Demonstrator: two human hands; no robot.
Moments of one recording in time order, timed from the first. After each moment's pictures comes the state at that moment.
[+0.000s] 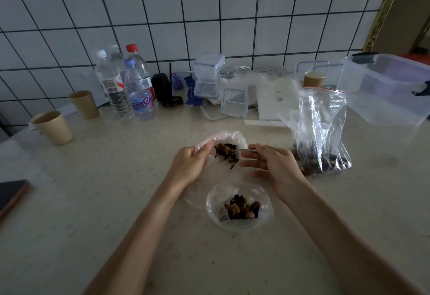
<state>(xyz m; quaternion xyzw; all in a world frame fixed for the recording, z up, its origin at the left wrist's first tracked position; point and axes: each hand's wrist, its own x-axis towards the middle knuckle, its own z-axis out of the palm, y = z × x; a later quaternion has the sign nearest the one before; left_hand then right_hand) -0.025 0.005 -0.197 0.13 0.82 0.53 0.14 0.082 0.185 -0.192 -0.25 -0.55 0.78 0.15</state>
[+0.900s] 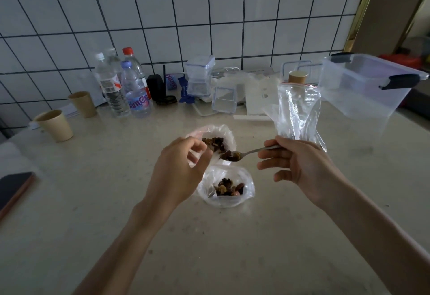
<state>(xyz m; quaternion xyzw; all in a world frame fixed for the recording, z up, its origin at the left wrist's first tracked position) 0.055 -0.028 -0.168 0.31 0.86 0.38 -0.12 0.180 0.203 -0.153 -0.17 -0.57 0.79 0.13</state>
